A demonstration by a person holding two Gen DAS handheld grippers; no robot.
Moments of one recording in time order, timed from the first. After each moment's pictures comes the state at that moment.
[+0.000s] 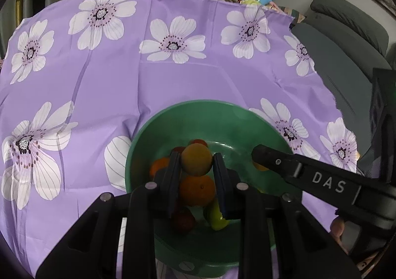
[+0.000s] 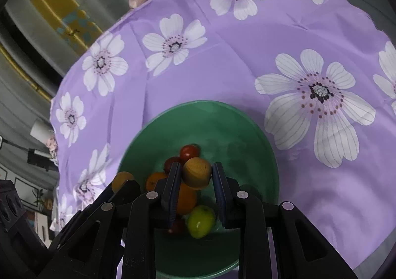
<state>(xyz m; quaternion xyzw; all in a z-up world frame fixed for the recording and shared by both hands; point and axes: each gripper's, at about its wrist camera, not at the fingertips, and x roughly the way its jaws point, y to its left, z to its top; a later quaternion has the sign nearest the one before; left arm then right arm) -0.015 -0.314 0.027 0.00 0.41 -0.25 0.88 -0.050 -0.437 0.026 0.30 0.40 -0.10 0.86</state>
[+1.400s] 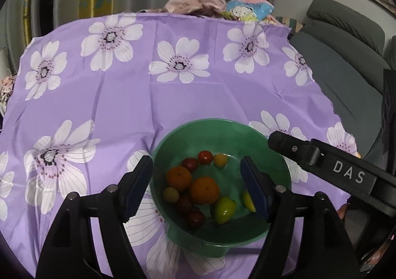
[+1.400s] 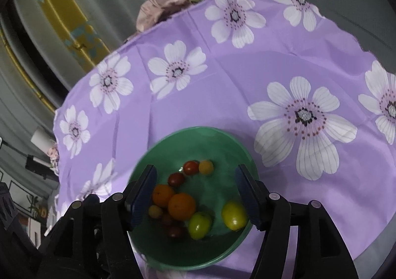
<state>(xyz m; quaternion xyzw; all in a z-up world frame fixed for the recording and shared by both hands) -0.039 -0.291 0.068 0.01 0.36 -0.24 0.90 -0.080 -0.433 0.066 0.27 0.33 -0.12 0.89</state>
